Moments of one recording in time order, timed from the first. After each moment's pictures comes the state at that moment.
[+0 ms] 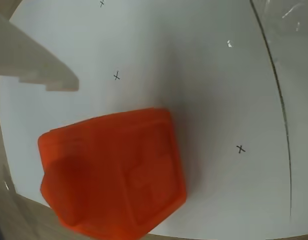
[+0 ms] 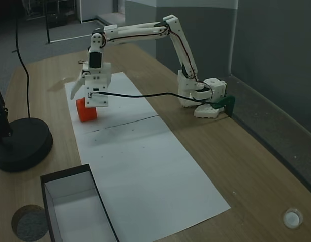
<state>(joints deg) 16.3 68.7 69.1 77.3 -4.3</state>
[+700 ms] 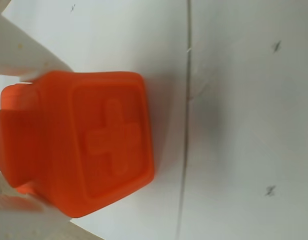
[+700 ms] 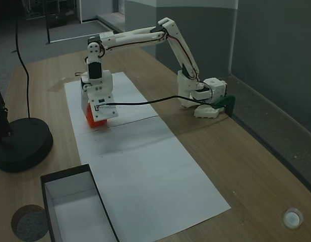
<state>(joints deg) 6.9 64.6 63.6 83.7 -6.1</state>
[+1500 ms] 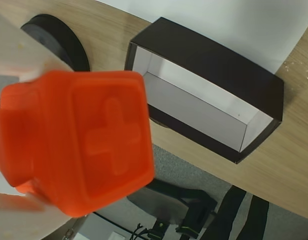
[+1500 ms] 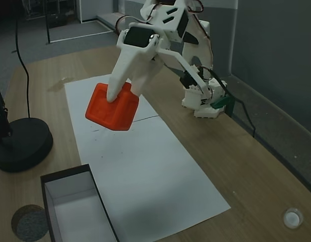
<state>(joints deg) -36.0 72.8 33.0 79.5 -0.4</state>
